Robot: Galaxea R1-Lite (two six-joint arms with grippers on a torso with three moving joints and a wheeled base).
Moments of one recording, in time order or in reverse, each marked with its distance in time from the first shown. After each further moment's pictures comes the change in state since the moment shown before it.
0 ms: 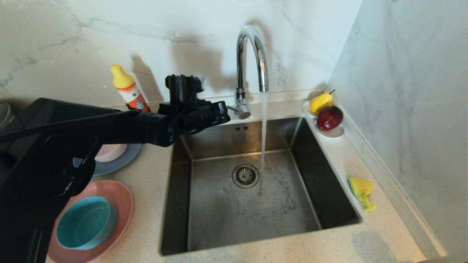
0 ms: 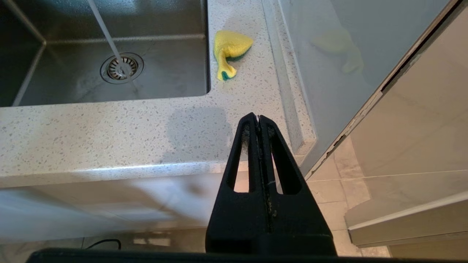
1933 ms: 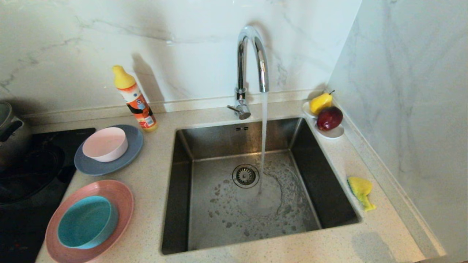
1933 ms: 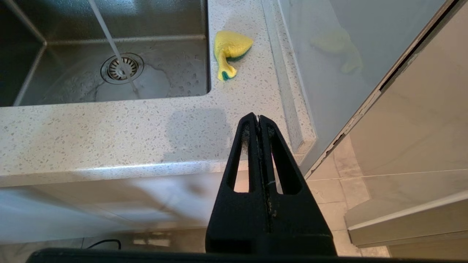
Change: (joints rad) left arm 0.191 -1.685 1.273 0.003 0.525 0.391; right arm 0.000 0.000 0.000 0.000 0.000 0.000
